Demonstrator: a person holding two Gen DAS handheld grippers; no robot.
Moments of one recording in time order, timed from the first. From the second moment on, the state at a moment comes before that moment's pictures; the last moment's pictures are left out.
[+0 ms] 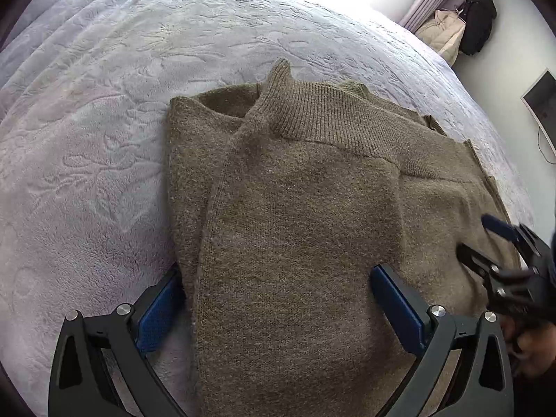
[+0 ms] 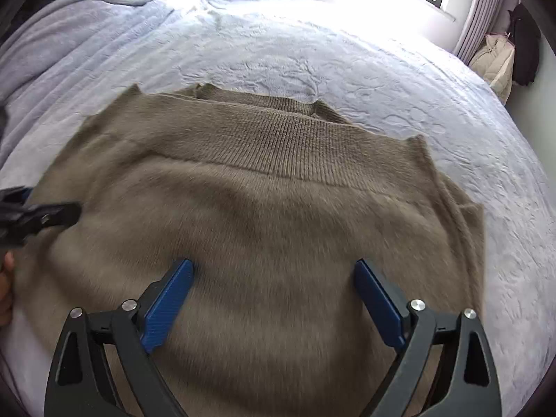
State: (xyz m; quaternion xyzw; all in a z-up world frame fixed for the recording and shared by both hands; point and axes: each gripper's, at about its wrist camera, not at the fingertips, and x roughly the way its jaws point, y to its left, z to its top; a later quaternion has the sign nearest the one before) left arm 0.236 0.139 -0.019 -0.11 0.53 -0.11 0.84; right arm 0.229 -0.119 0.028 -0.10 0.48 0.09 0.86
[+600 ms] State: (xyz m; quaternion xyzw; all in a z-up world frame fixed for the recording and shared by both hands) left arm 0.239 0.110 -0.004 -0.08 0.51 -0.08 0.86; right arm 0.208 -0.152 0.037 -0.07 0.48 0.07 0.87
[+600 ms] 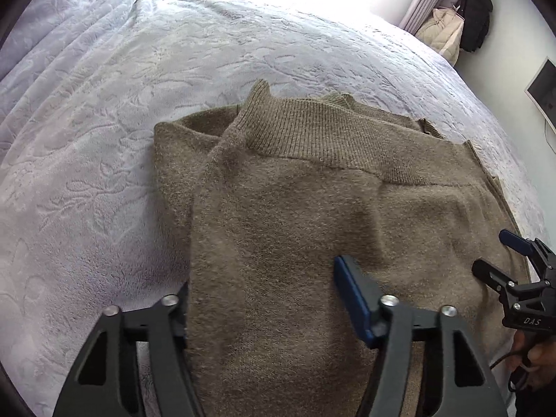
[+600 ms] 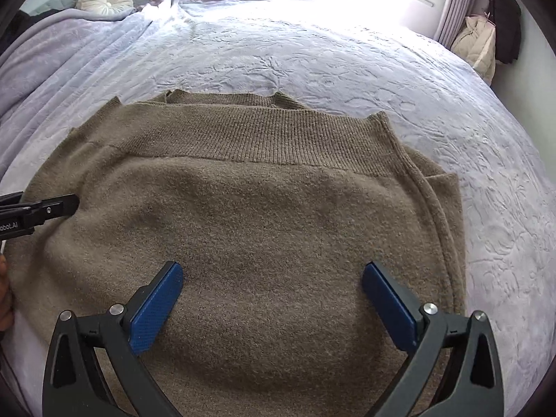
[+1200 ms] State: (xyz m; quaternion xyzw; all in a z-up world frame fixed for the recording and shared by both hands) left arm 0.231 0.097 0.019 -0.02 0.50 -0.03 0.87; right arm 0.239 -0.111 0.027 -0.14 0.49 0.09 0.86
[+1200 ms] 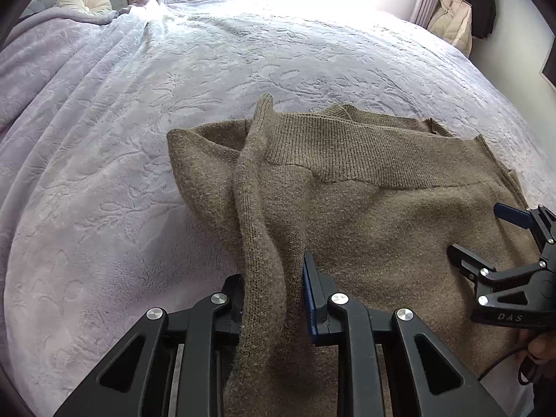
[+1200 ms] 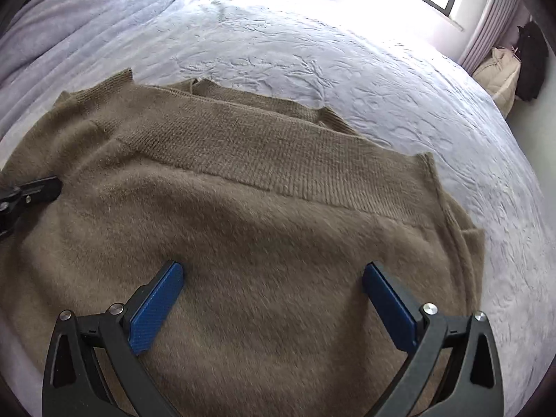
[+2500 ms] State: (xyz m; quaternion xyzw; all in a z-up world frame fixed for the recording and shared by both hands) left arm 0.245 -0.151 0.086 0.01 0.54 0.01 0.84; right arm 0.212 -0.309 0.058 -0.01 0.45 0.07 0.89
